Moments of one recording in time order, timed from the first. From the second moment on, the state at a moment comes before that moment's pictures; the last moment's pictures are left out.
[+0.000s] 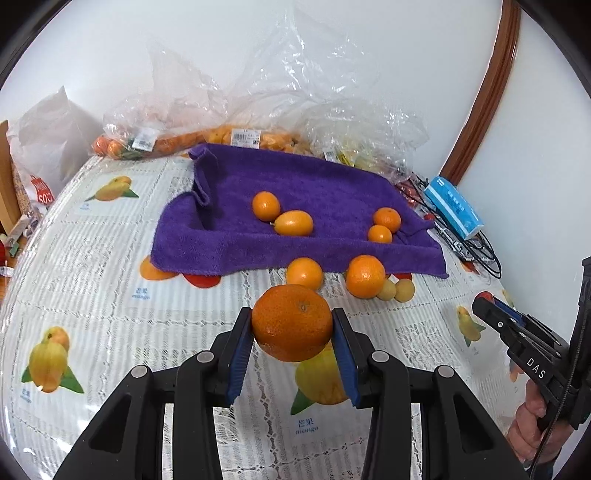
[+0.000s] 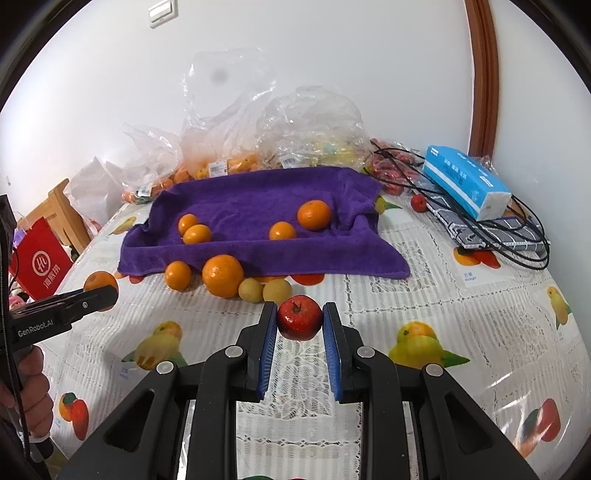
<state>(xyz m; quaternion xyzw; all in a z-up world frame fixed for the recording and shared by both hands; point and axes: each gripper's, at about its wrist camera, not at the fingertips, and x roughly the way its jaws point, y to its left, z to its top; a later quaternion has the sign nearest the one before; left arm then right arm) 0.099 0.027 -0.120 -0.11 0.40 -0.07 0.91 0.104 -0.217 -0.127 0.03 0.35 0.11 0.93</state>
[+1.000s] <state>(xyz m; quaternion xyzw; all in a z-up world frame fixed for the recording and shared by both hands) 0.182 0.034 -0.075 -0.10 0.34 -0.05 0.94 0.186 -0.207 -0.082 0.04 0.28 0.11 0.95</state>
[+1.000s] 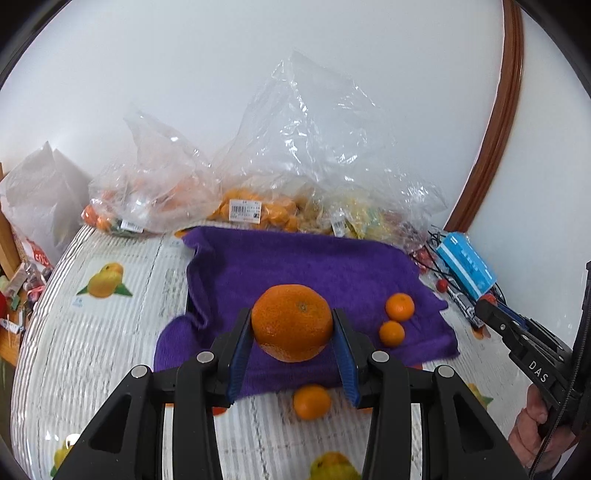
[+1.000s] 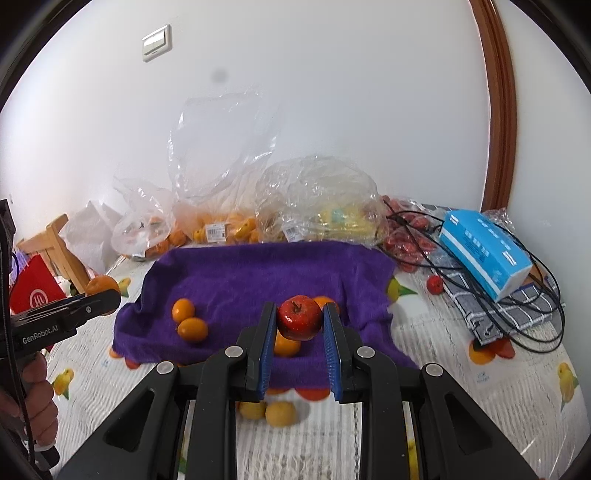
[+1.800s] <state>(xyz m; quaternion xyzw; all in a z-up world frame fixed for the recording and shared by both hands) 0.245 0.054 -0.143 -0.13 0.37 -0.02 0.92 0.255 -0.211 -0.139 0.05 0.34 0.11 0.93</state>
